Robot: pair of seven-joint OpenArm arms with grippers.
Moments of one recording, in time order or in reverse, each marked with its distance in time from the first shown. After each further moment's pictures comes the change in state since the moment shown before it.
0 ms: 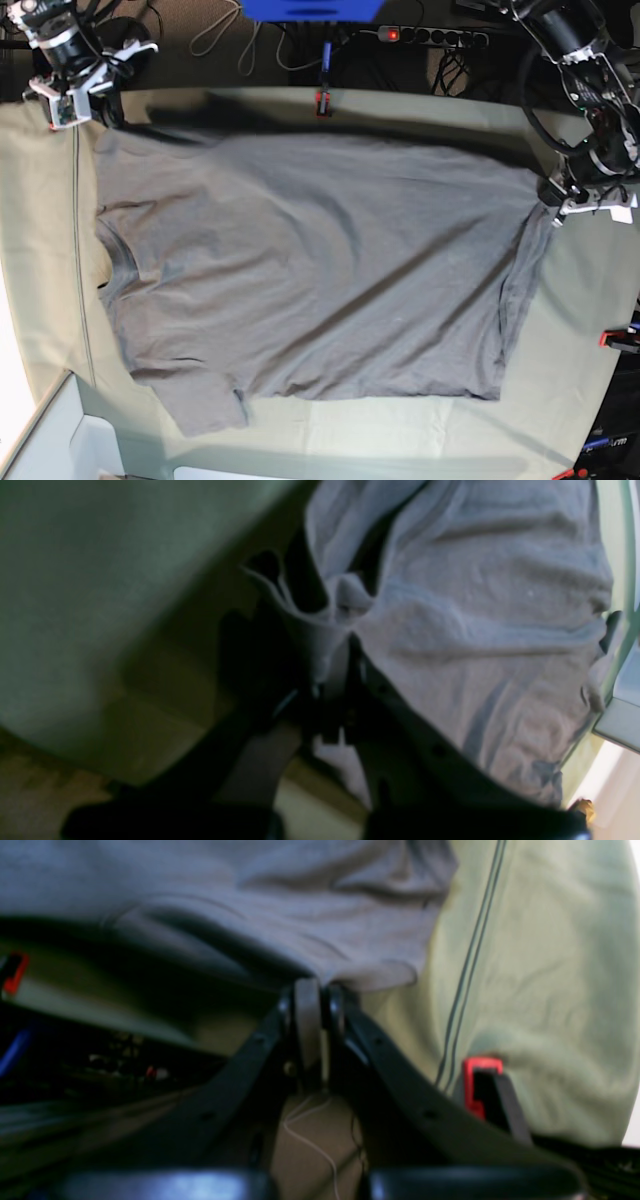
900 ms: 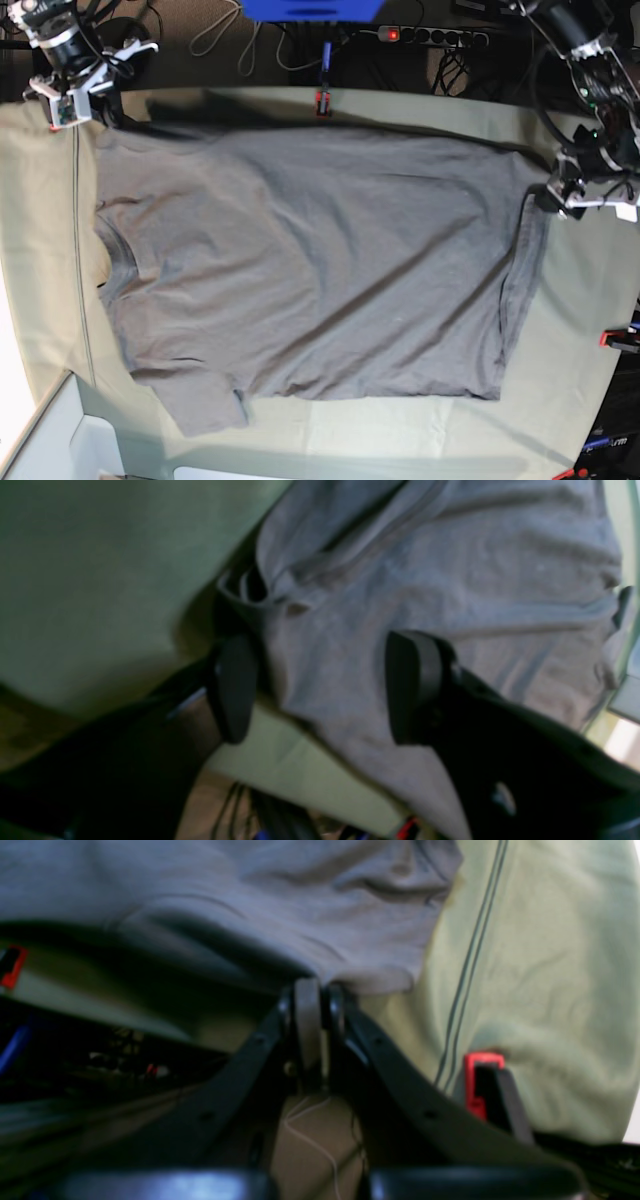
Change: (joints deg) left arm 2.9 -1.6 -0.3 4.6 -0.1 0.0 5.8; right arm 0.9 -0.2 0.2 -0.1 0.0 0.0 -0.1
